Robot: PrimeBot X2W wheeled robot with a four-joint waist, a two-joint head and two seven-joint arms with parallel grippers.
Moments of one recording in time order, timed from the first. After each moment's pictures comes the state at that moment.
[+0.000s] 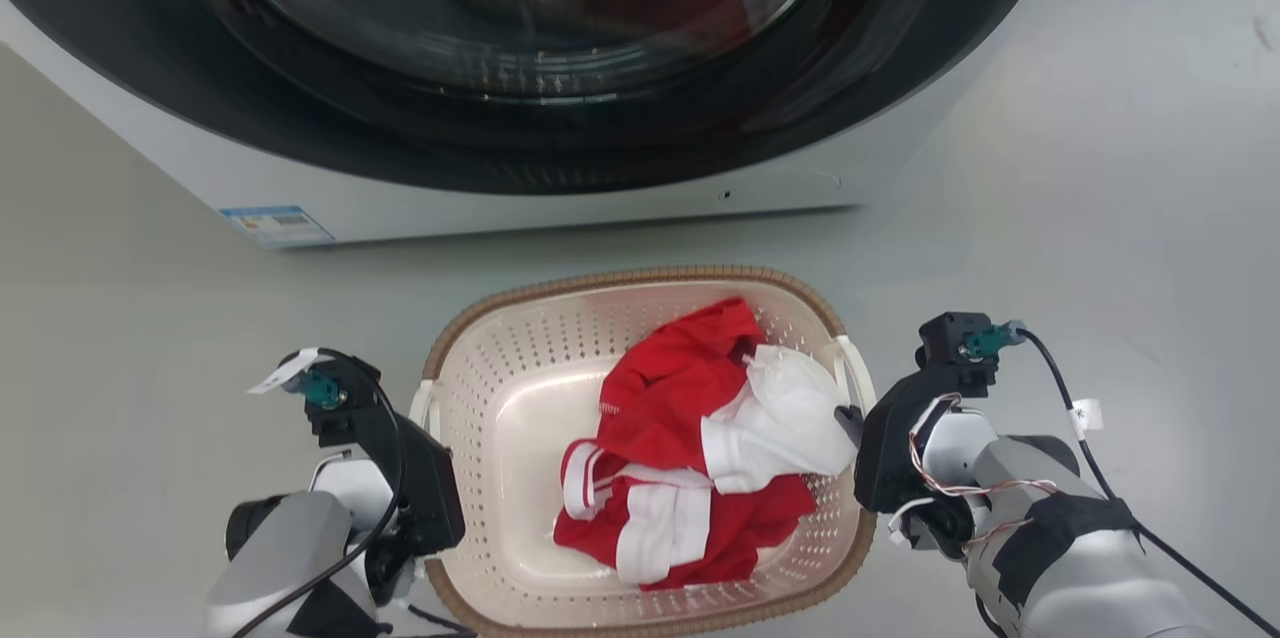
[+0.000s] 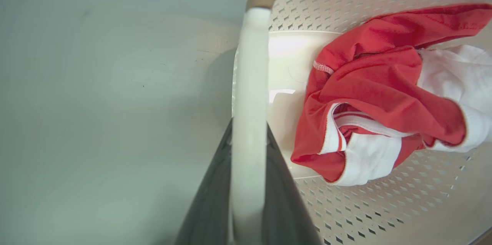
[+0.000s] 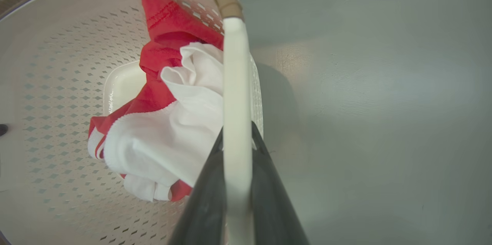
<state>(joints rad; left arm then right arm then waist) -0.69 0.06 -0.41 1.17 -0.73 -0.13 0.26 -0.79 -0.06 0.69 1.16 0.83 0.10 0.24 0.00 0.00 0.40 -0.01</state>
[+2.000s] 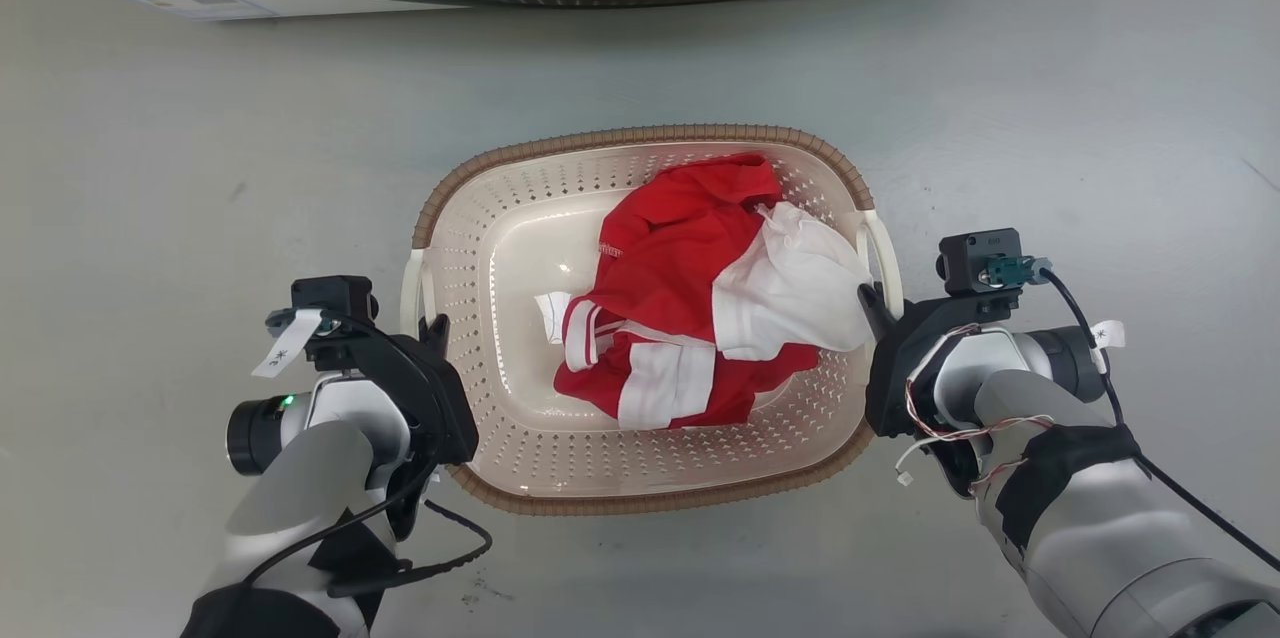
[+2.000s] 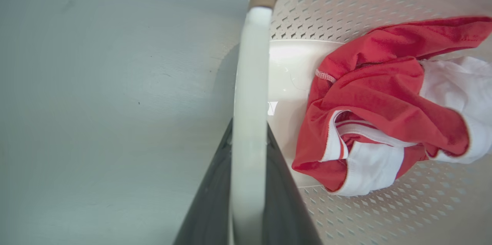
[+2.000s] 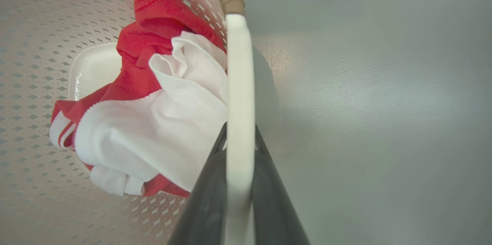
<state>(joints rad) -0.82 0.03 -0.43 1.23 -0.69 -0.11 -0.07 -0.92 -0.06 0.76 1.23 0.72 0.08 -0.05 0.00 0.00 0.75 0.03</state>
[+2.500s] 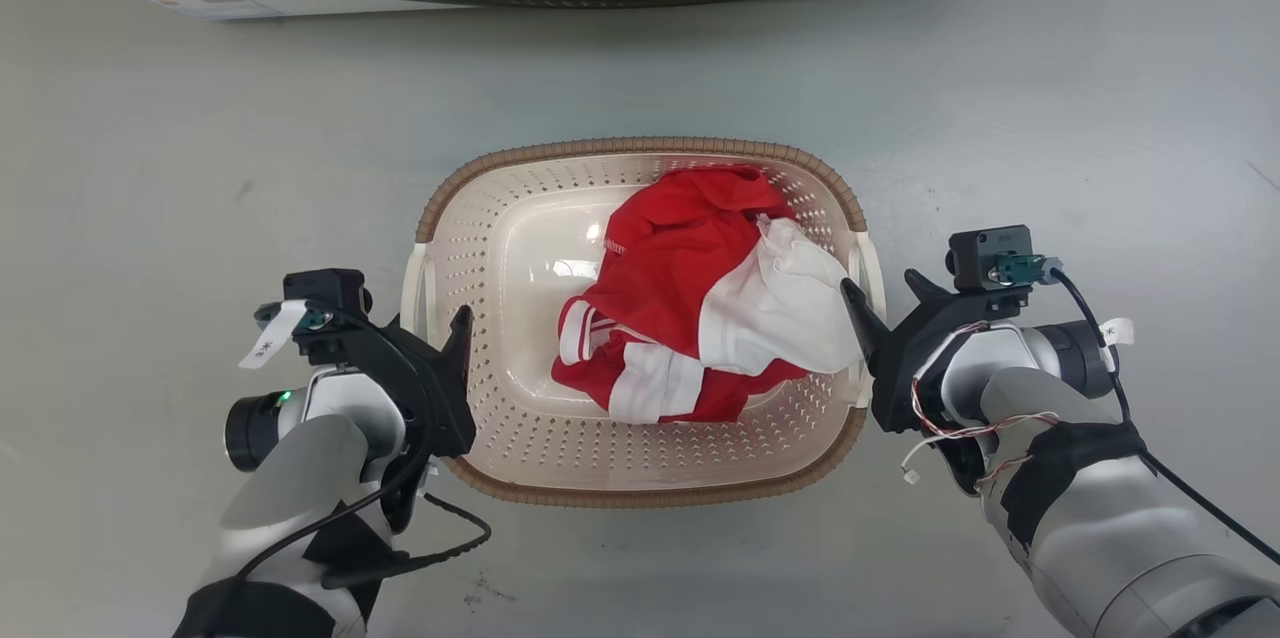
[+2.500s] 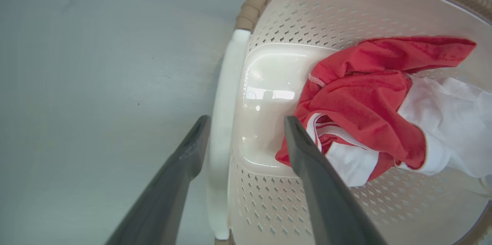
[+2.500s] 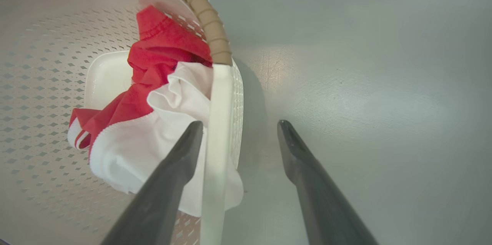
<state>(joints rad) -0.83 0.03 -0.44 1.24 -0.73 -0.12 -0.06 -0.93 -0.07 0.77 1.25 0.72 0.09 -0.09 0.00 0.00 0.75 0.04</state>
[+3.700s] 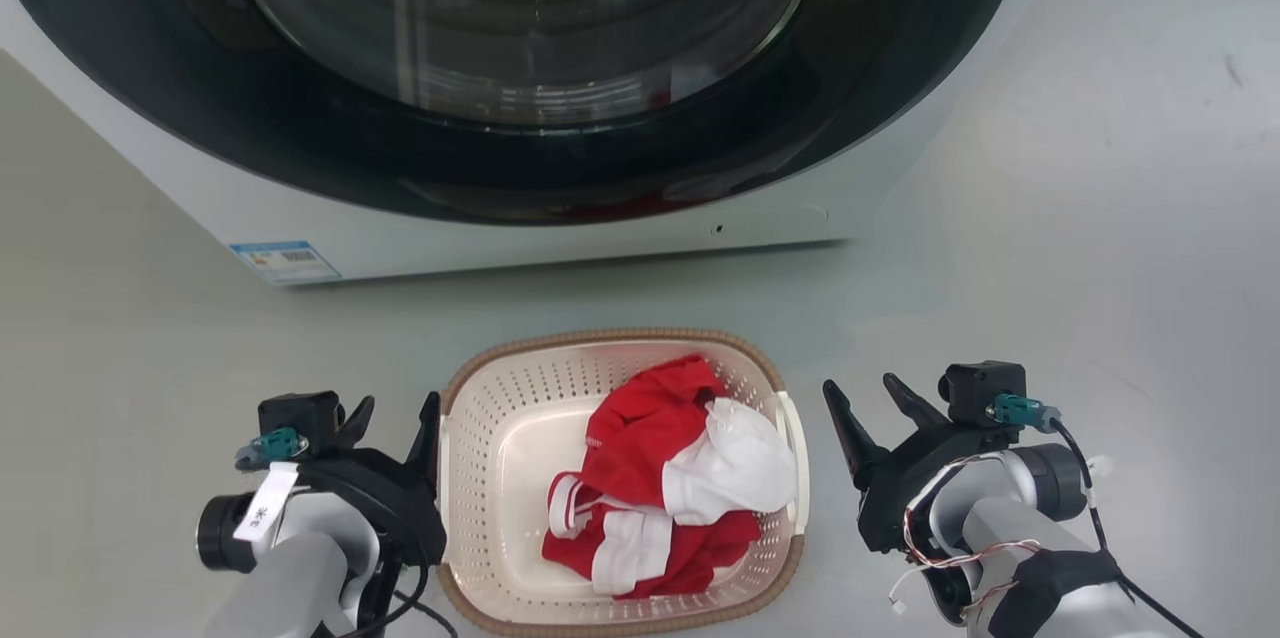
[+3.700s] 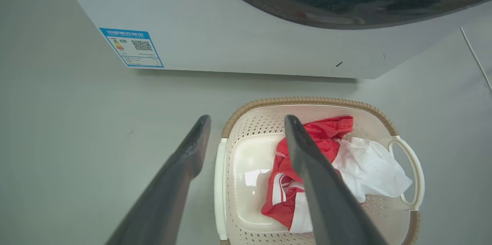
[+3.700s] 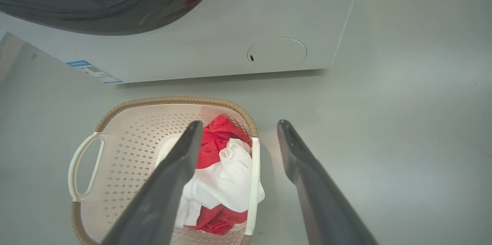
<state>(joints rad) -0.62 0.09 -0.46 1.15 -0.68 -0.11 -0.25 -0.71 -0.06 0.74 1.16 0.73 0.11 -0.25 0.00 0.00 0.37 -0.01</state>
